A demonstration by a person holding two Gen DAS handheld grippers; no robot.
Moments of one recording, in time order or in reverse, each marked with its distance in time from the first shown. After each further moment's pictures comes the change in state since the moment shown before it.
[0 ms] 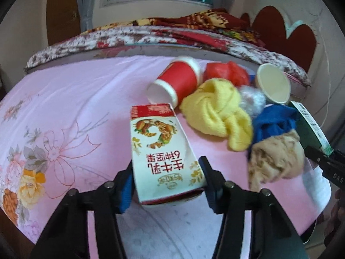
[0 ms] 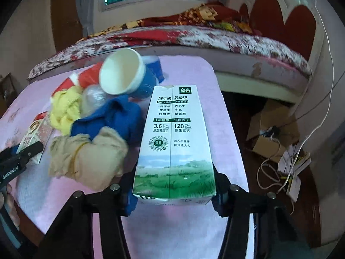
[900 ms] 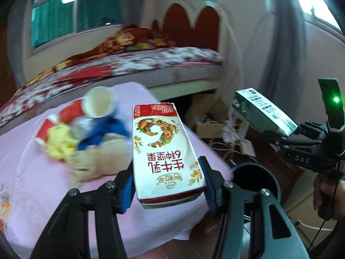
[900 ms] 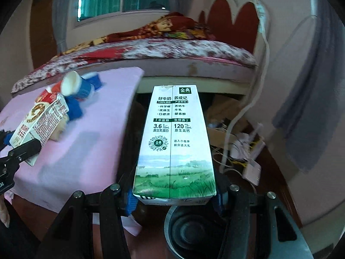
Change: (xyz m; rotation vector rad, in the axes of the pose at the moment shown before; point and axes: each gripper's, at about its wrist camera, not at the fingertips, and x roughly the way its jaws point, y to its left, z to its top) left arm -0.087 -0.195 -0.037 0.375 -0.101 -0.345; right arm -0.129 -0.149 -0.091 0.107 -0.061 -0.196
